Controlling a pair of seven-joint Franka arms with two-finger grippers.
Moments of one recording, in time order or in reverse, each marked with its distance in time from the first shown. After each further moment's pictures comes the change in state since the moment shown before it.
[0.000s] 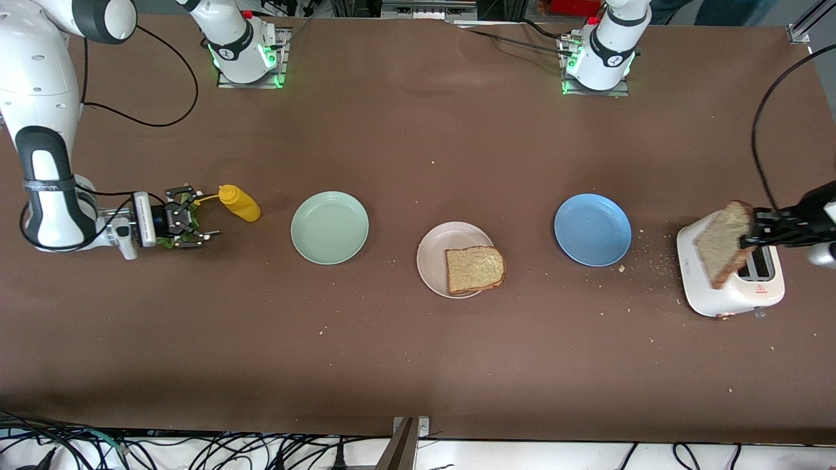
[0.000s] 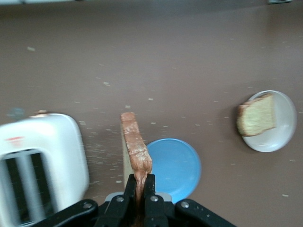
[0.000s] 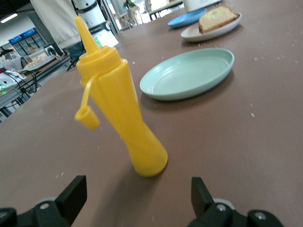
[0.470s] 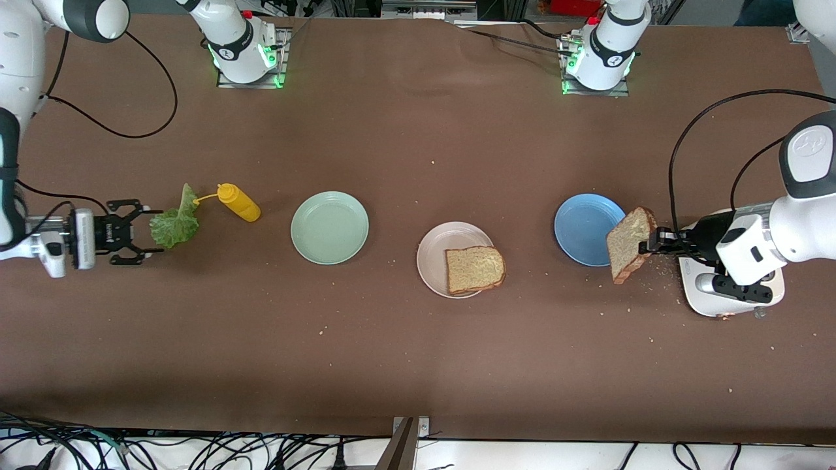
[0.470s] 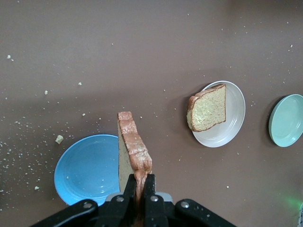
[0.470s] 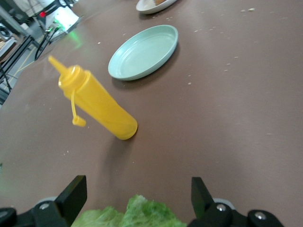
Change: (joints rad) left arm -0.114 0.109 0.000 -0.004 -0.098 0.007 -0.134; right arm -0.003 -0.031 -0.082 0.267 -0.095 -0.046 0.379
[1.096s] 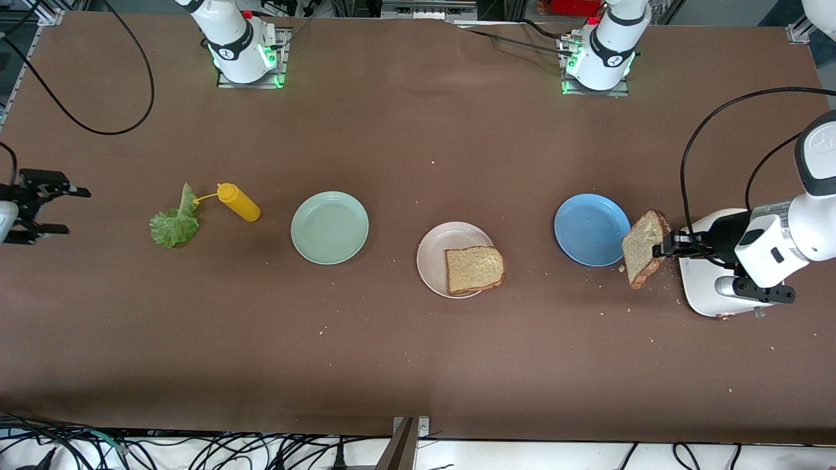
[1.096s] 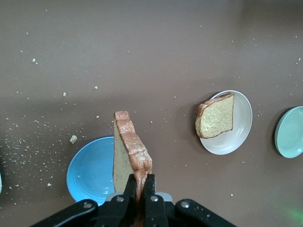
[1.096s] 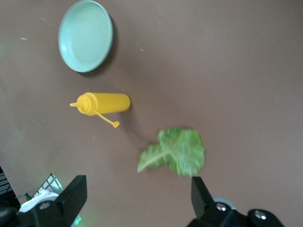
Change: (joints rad) left arm 0.018 -0.002 0.004 0.018 0.024 -0.001 -0.023; right arm 0.148 -0.343 -0.001 0.110 -0.487 -0.020 0.874
